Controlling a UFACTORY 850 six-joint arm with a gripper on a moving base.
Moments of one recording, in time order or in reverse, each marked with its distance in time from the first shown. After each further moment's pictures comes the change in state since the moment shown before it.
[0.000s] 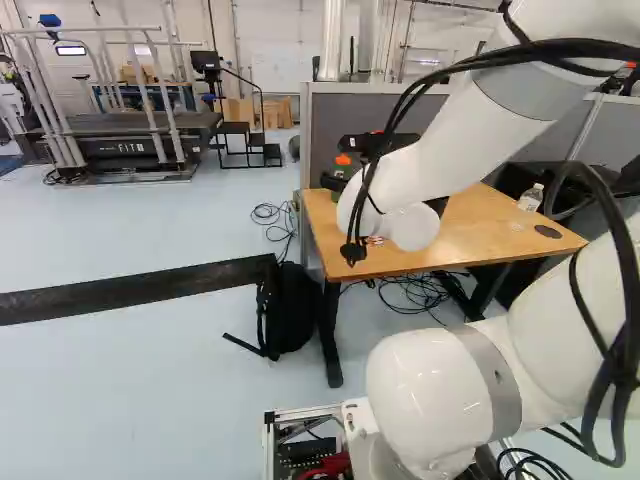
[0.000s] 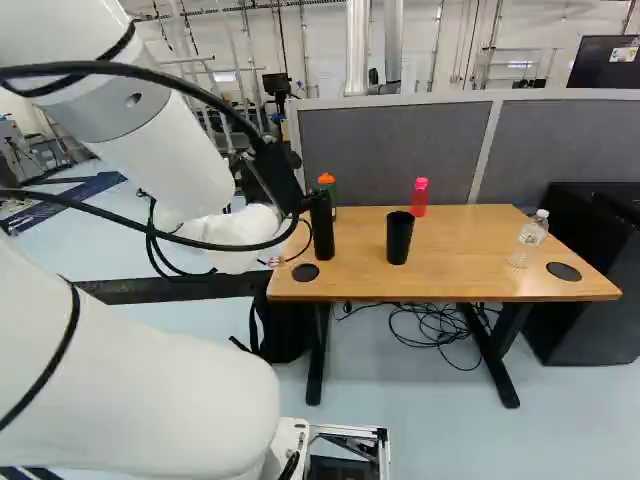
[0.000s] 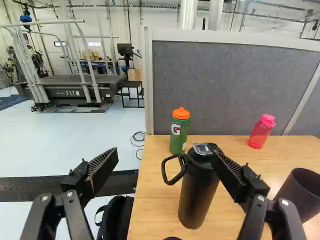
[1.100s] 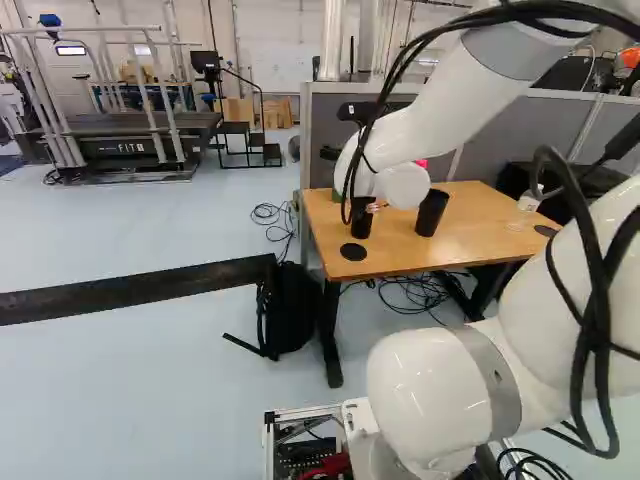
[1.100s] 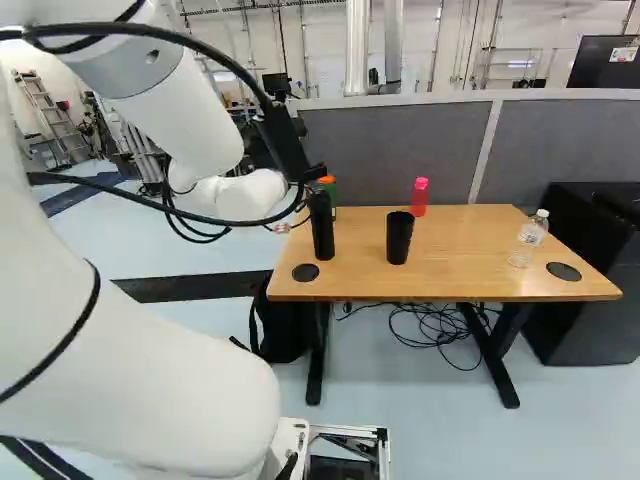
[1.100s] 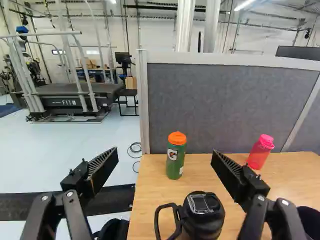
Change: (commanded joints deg) arm -1.4 -5.5 -11.9 0.0 -5.4 0.0
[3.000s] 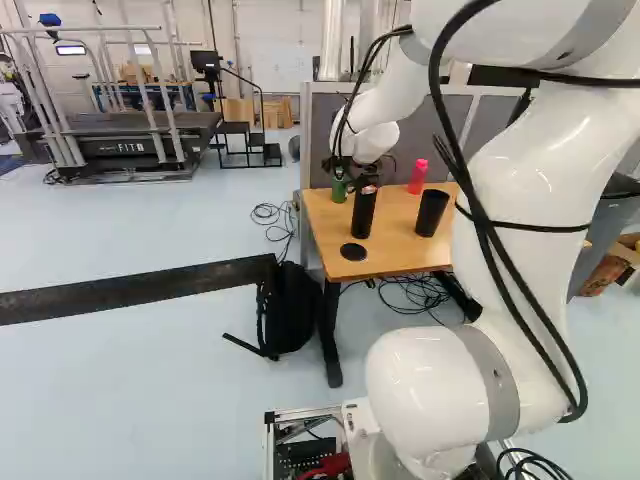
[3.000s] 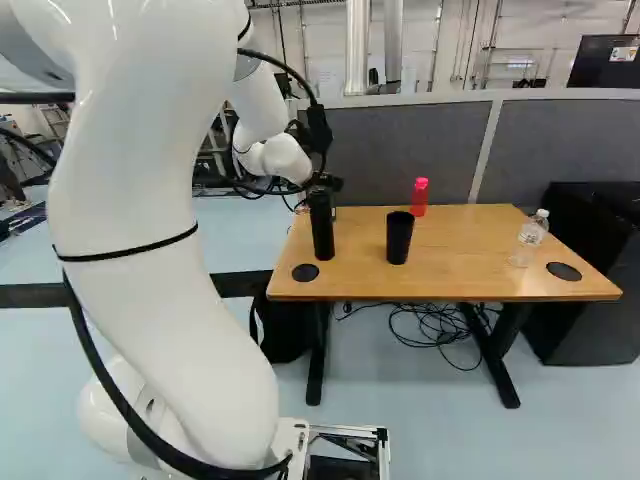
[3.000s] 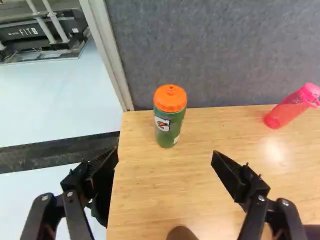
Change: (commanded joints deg) arm -2.5 -24.7 -27.2 0.0 -32.1 0.0
